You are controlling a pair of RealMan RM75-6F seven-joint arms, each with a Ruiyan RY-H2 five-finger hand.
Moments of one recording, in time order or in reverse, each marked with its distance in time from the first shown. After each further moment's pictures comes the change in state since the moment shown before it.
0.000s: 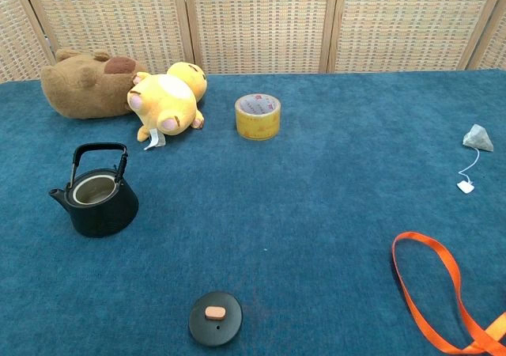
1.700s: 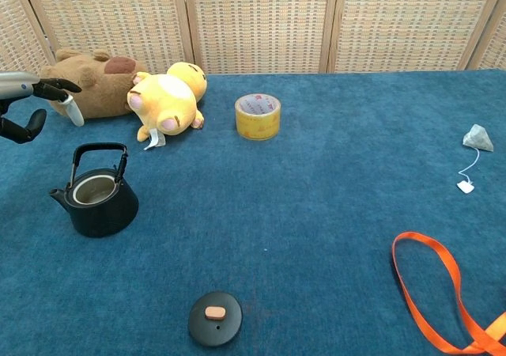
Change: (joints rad) left arm -0.544 -0.022 -0.155 0.040 -0.568 -0.734 0.136; right arm -0.024 0.001 -0.008 0.021 0.017 0.008 0.033
